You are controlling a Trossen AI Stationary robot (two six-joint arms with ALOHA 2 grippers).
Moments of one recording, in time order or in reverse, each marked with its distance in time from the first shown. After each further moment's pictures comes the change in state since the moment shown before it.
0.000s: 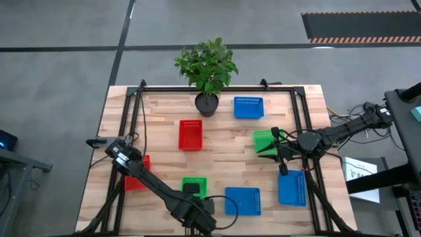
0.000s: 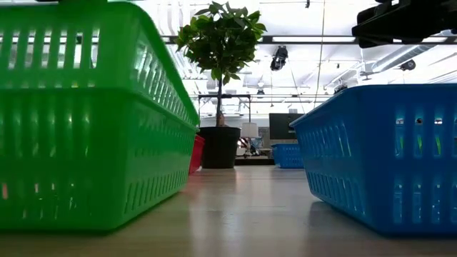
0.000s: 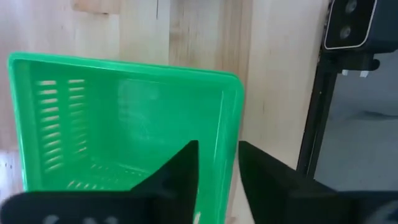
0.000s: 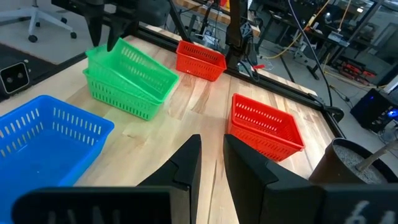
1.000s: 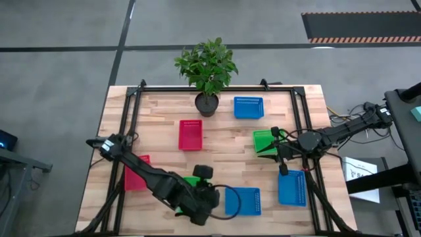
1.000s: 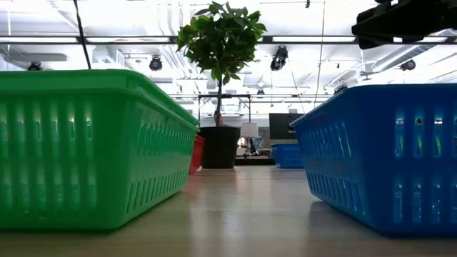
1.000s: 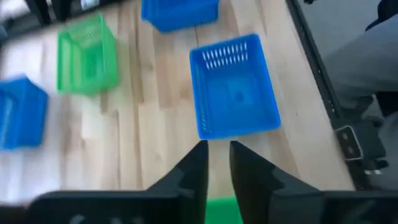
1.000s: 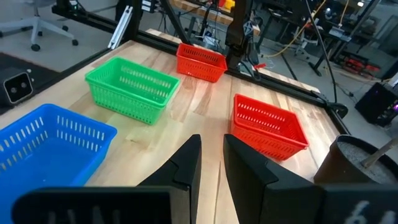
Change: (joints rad) left arm 0.050 -0.232 -0.042 0.278 -0.380 0.479; right arm 0.000 0.002 0.001 0.007 -0.002 0.046
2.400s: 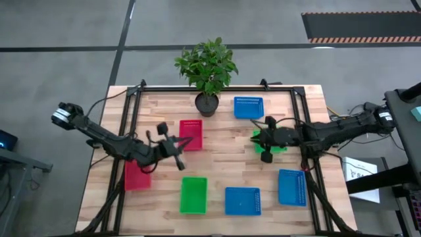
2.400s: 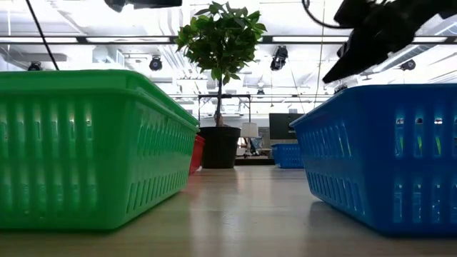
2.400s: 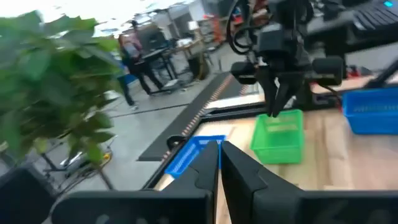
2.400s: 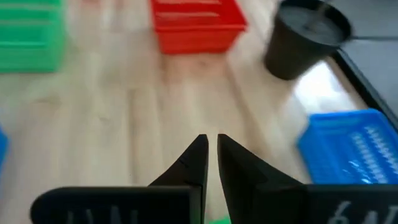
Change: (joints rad) left arm 0.138 -0.835 -1.423 1.506 -0.487 0.496; right arm -0.232 0.304 0.259 -0.384 0.104 0.313
